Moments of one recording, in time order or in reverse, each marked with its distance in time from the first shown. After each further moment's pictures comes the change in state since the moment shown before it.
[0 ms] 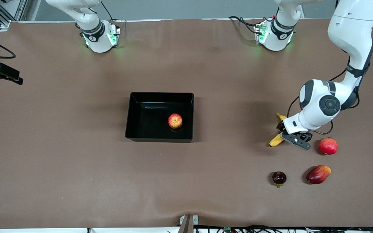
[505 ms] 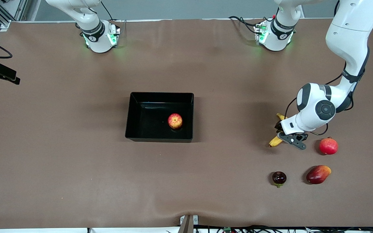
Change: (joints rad) left arm 0.004 0.056 -0.003 -0.004 0.000 0.008 0.003; right arm -0.018 0.000 -0.007 0.000 0.015 -0.003 0.001
